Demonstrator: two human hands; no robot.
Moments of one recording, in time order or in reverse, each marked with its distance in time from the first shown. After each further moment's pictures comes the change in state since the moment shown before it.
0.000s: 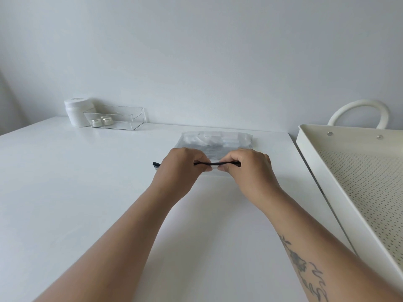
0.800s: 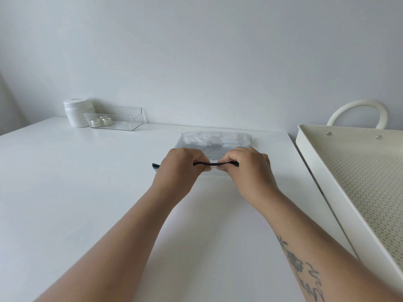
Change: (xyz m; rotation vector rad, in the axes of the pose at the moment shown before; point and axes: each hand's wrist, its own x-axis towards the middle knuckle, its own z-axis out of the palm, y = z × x) left_hand 0.000 0.000 0.002 -0.001 0.044 0.006; right_hand 0.000 -0.002 0.002 -0.053 0.010 -0.028
